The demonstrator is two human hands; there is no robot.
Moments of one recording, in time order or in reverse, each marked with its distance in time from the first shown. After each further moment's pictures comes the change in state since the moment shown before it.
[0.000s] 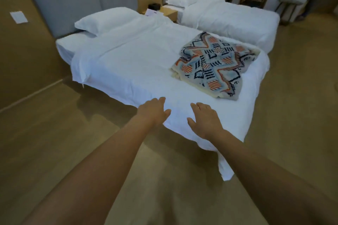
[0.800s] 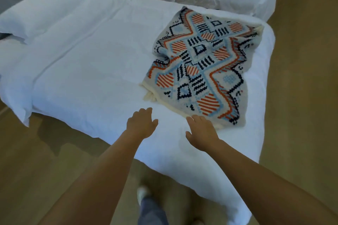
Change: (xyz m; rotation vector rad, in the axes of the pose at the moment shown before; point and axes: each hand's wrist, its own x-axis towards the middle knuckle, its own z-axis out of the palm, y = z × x) left_hand 0.426 0.026 0.041 0.108 -0.198 -0.075; right_hand 0.350 0.190 0.082 0.035 -0.268 0.080
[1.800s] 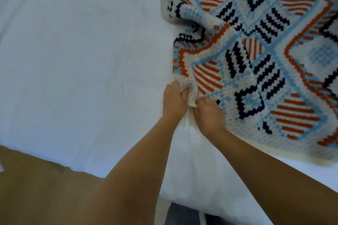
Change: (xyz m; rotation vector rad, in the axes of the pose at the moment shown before) left_hand 0.348 -0.067 0.081 -0.675 0.018 0.097; right_hand 0.325 -0.064 0.108 0.330 0.064 0.368
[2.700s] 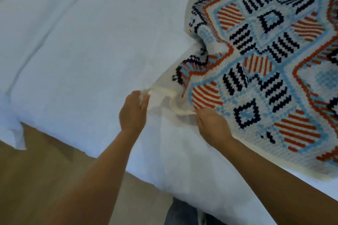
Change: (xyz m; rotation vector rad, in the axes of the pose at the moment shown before) left_hand -0.065 -0.064 -0.131 0.217 0.406 -0.081; right_hand -0.031 -0.029 -0.024 -0.011 -0.013 -0.324
